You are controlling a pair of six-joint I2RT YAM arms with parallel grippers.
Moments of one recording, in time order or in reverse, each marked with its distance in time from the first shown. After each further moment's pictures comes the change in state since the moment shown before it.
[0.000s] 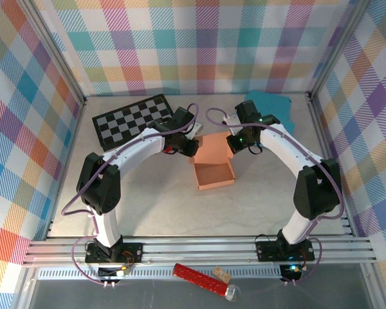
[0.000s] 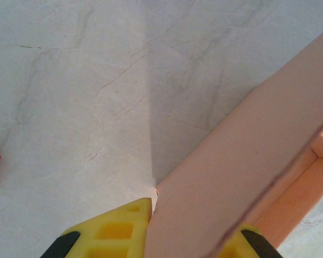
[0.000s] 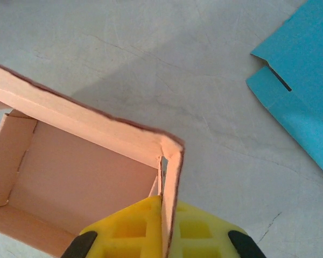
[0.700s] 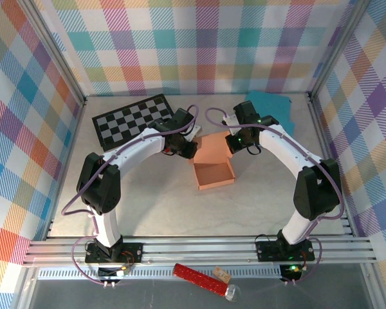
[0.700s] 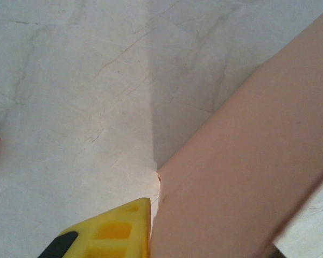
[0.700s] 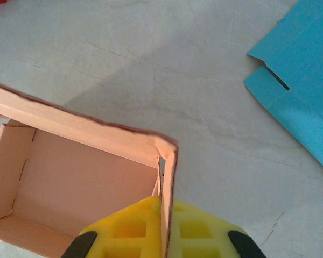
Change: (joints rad) left arm 0.002 0.000 0.000 -0.050 0.001 0.007; right arm 0.008 -0.001 -0.006 0.018 0.017 0.047
